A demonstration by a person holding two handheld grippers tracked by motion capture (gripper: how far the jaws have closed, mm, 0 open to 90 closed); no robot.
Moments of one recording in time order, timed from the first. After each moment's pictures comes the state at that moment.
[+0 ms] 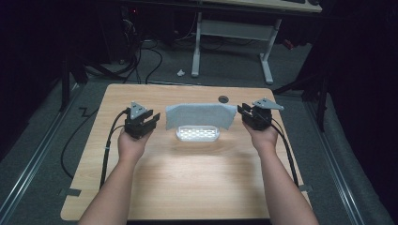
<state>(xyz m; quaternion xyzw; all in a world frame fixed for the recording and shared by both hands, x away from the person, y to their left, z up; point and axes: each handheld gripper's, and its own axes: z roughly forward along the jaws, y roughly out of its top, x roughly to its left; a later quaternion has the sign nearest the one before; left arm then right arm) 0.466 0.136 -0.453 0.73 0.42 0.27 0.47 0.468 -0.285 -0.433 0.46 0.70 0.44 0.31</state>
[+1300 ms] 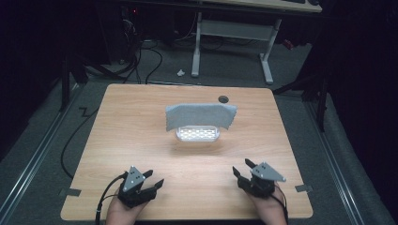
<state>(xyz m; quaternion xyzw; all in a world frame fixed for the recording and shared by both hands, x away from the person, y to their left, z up) 0.287 0.135 -0.518 0.80 0.36 0.15 0.45 0.278 -0.260 -0.498 0.44 0.74 0.41 0.31</state>
